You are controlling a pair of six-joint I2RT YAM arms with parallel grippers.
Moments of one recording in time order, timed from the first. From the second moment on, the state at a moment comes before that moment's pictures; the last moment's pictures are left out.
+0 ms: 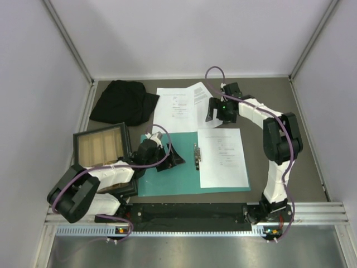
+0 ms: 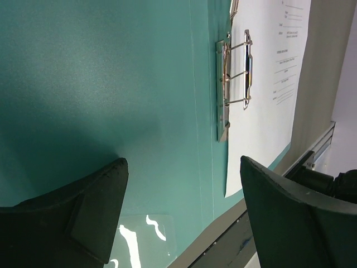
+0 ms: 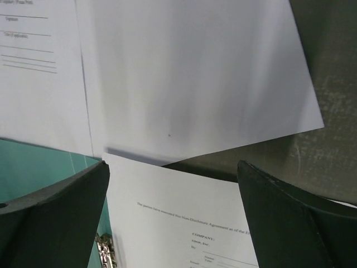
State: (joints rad) left arm -0.62 1.30 0.39 0.26 0.26 -0.90; right arm 0.31 1.98 1.45 -0.47 -0.18 0.38
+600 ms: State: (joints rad) left arm -0.63 1.30 0.34 0.36 0.24 -0.96; right arm 0.36 1.96 1.34 -0.37 -0.28 0.46
